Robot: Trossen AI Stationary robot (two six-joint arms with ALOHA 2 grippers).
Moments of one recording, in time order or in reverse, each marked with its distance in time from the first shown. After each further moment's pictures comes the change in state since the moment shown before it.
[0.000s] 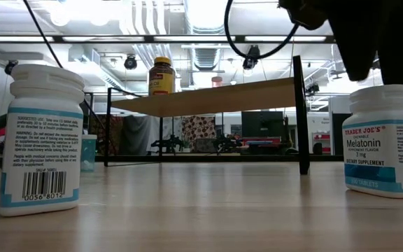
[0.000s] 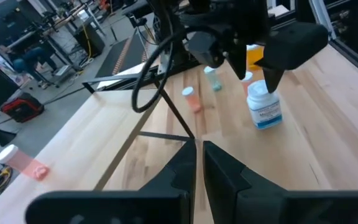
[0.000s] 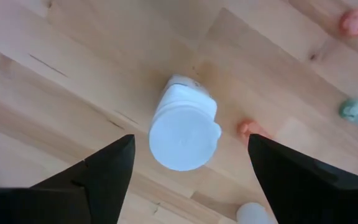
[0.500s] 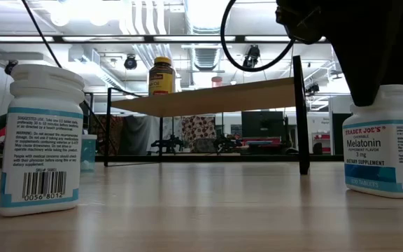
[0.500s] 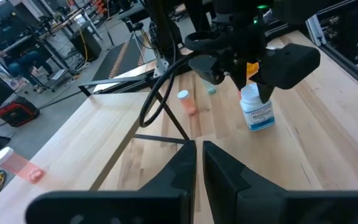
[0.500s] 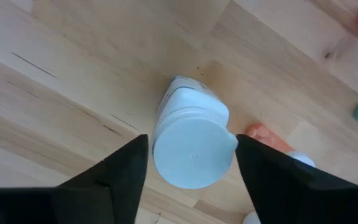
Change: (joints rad) left arm -0.018 -0.013 -0.014 0.016 0.000 0.000; right arm 0.000 0.048 0.000 0.024 -0.011 0.000
